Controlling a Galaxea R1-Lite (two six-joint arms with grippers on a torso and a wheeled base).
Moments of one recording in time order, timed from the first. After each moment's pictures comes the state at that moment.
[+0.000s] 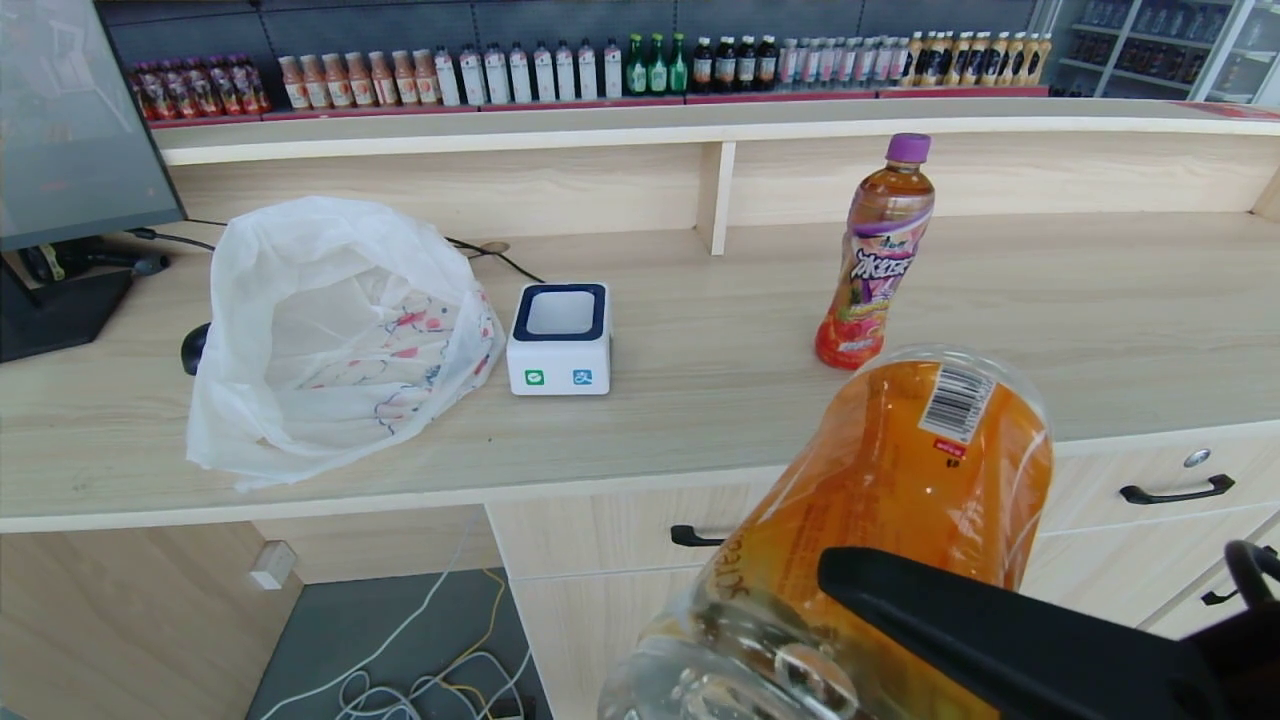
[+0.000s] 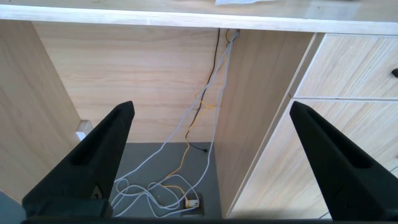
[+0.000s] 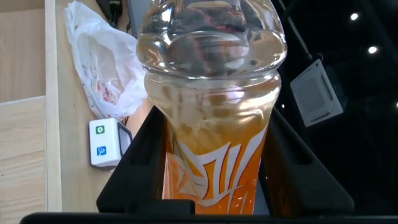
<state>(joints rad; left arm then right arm) 0.00 0.00 0.00 0.00 0.00 0.00 1.25 1.43 -0.35 -1.43 -0.10 -1.70</state>
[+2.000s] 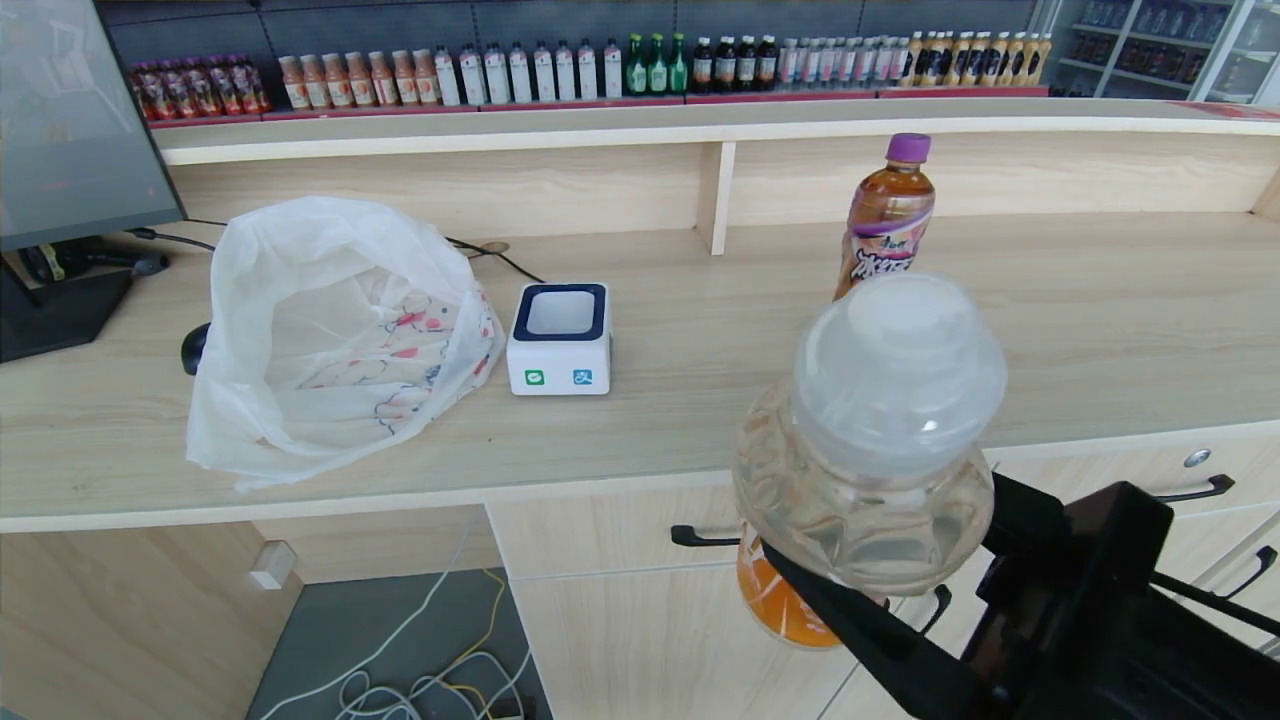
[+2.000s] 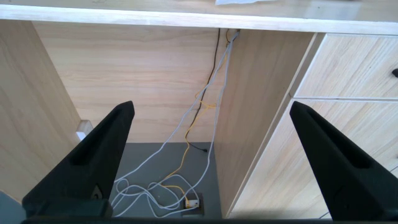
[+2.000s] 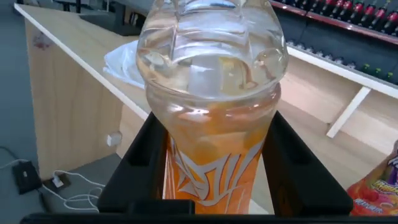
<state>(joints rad) 0.00 0.00 0.00 0.00 0.00 0.00 1.11 1.46 -0.33 -1.45 -0.25 -0.50</state>
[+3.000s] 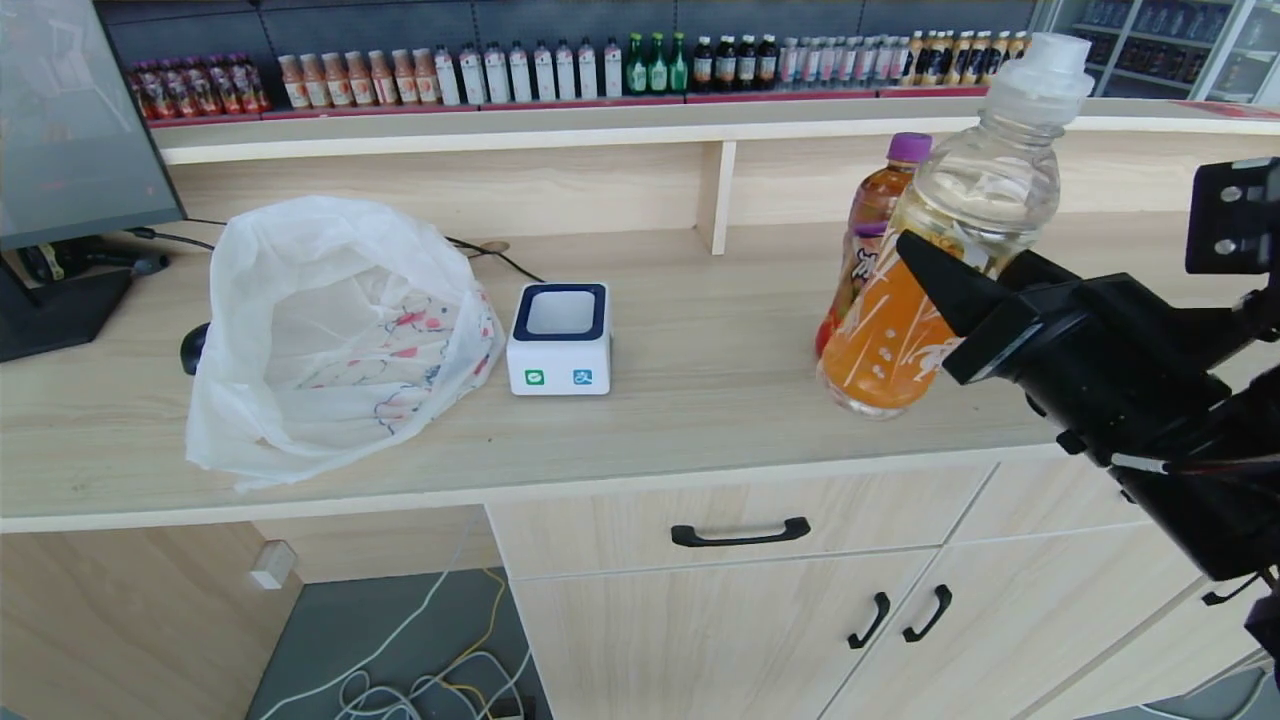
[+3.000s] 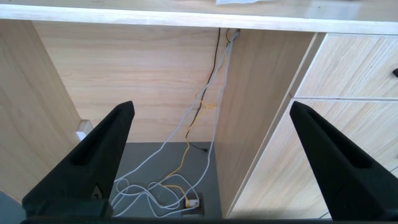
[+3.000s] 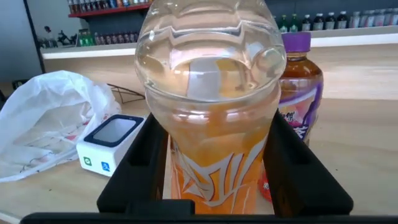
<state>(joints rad) 0.00 0.00 0.00 0.00 0.00 0.00 0.53 1.56 -0.57 -1.41 -0.11 -0.03</state>
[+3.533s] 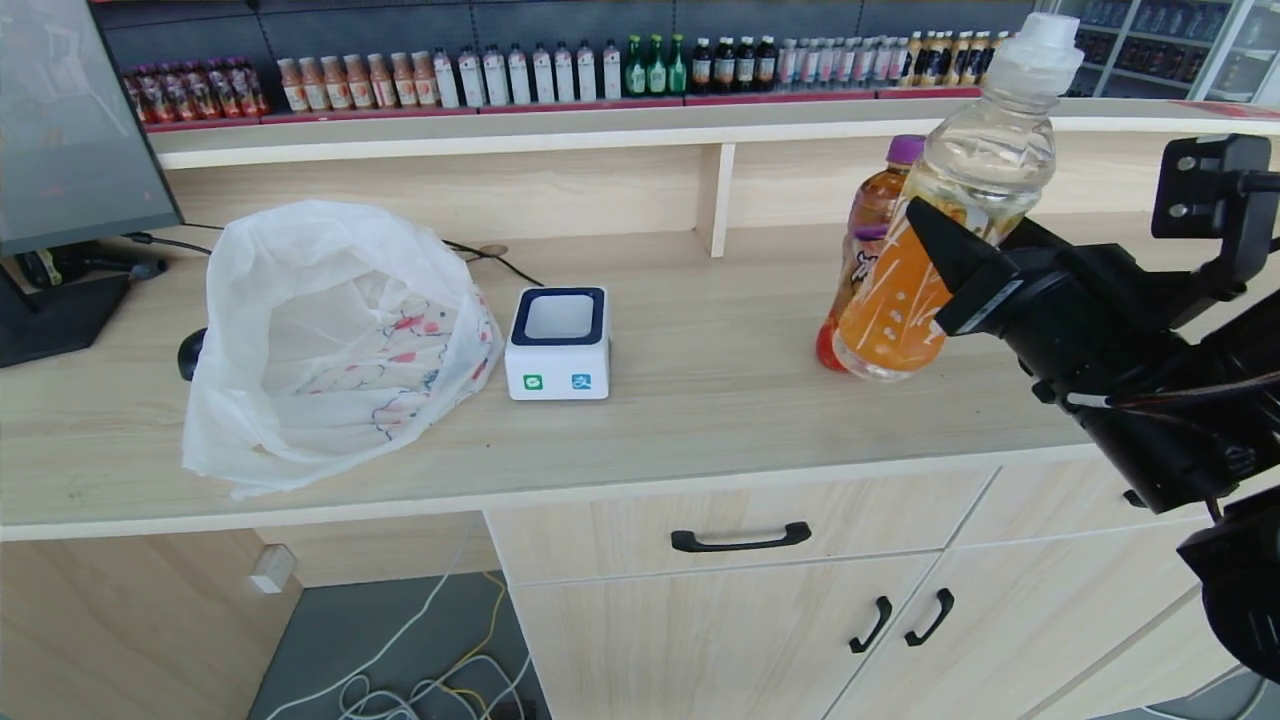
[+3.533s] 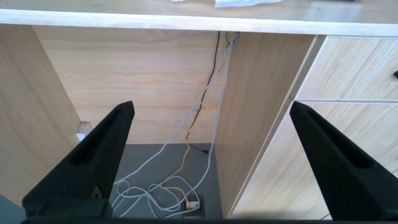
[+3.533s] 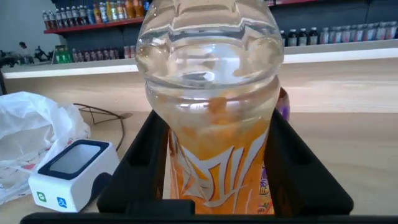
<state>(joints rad) 0.00 0.00 0.00 0.00 0.00 0.00 0.45 1.65 -0.67 -1.46 -0.11 -0.03</state>
